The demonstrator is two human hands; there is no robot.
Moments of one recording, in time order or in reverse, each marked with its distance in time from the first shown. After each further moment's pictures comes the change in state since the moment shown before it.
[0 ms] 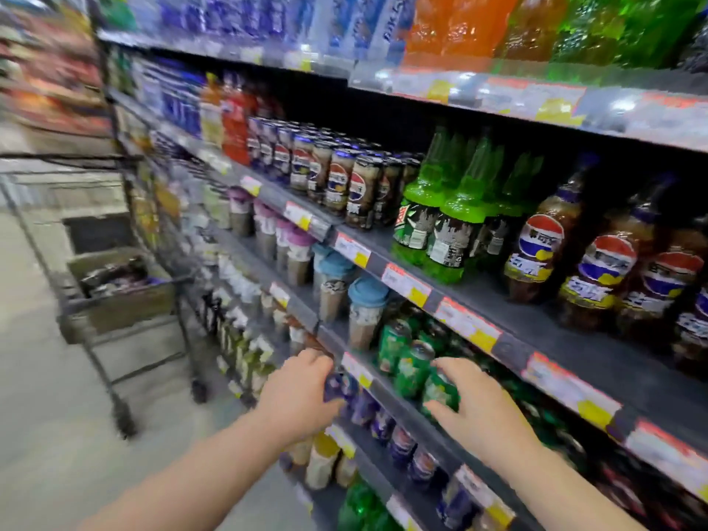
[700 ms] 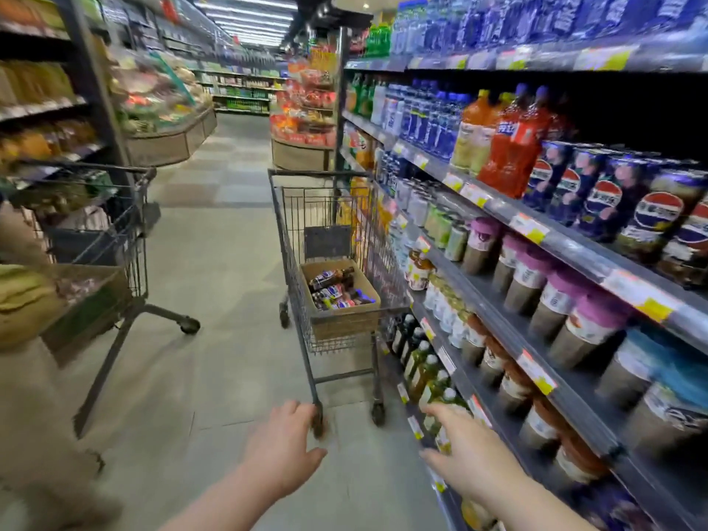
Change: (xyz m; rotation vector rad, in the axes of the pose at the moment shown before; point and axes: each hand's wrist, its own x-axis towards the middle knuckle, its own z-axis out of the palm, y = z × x) left_hand -0.055 -0.399 -0.094 0.003 0.003 -0.629; right_hand 0.199 -0.359 0.195 0.038 -0.422 -0.418
